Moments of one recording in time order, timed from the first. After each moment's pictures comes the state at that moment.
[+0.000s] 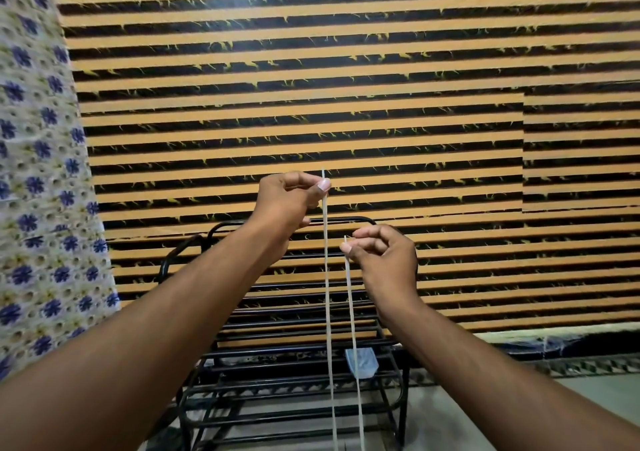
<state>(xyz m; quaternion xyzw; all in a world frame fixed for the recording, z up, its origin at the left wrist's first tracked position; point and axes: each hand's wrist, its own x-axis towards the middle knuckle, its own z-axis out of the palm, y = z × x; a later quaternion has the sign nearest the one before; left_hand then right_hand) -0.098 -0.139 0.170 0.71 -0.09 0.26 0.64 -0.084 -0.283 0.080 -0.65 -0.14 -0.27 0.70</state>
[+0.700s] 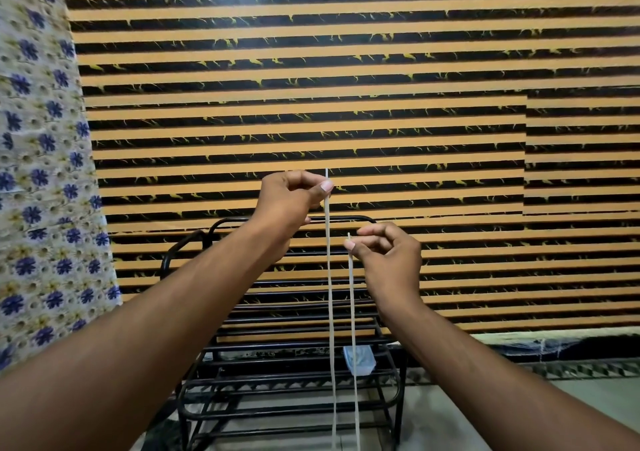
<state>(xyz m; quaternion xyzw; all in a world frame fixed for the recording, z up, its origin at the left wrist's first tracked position) -0.107 -0.139 0.167 0.73 -0.09 0.27 0.62 -0.088 -0.286 0.078 -0.65 -0.14 -0.30 0.69</state>
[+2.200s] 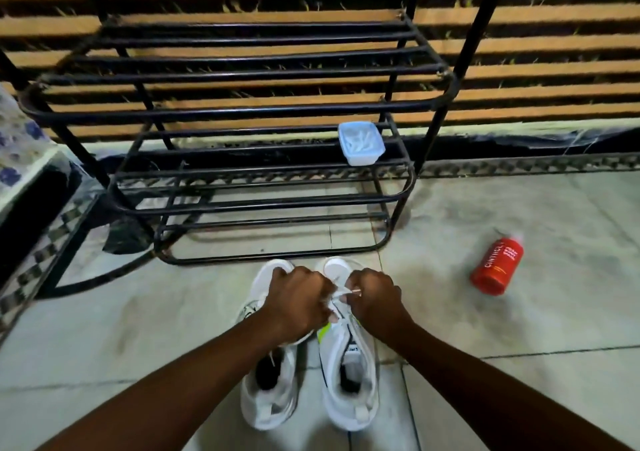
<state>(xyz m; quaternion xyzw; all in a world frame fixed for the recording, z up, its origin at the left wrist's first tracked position) -0.072 -0.132 -0.339 0.99 -0.11 -0.10 0.03 -0.053 -0.307 -0.369 -0.96 -0.07 0.09 0.27</state>
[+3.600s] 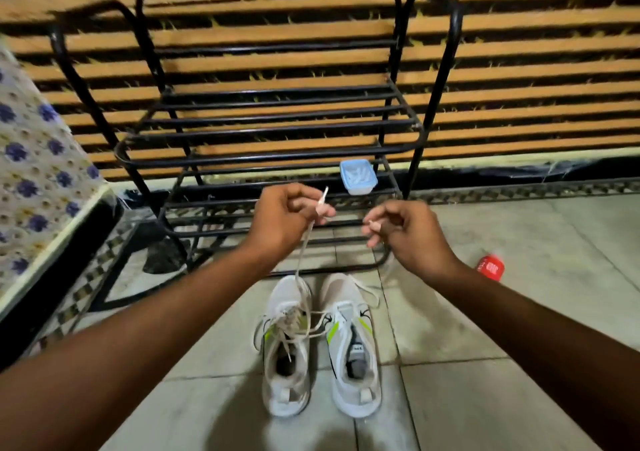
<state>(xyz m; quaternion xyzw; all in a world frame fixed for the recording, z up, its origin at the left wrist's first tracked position) -0.078 -0.121 -0.152 0.80 -0.02 0.10 0.60 -0.057 -0.333 -0.180 -0.81 -0.14 -0.05 0.57</state>
